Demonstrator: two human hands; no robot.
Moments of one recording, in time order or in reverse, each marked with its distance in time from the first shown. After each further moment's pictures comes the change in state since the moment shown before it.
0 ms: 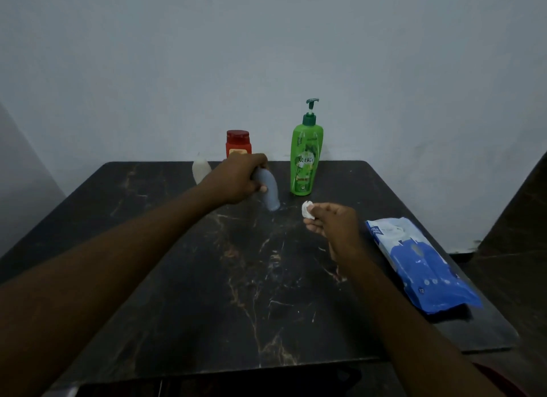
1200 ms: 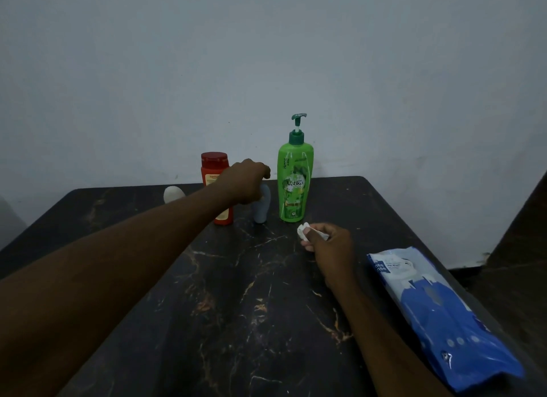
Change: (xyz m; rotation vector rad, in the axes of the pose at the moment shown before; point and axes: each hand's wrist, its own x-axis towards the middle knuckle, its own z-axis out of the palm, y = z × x) left_hand 0.140 -0.035 0.049 0.401 -0.178 -0.036; right_hand 0.078 0.036 -0.004 -0.211 0.124 -0.206
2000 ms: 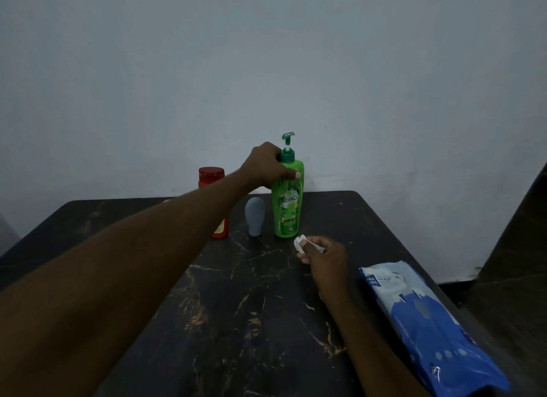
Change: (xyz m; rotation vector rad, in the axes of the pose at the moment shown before) left_hand 0.029 0.045 -0.049 -0.778 0.143 -0.154; right_hand 0.001 -0.001 -0.001 0.085 0.048 0.021
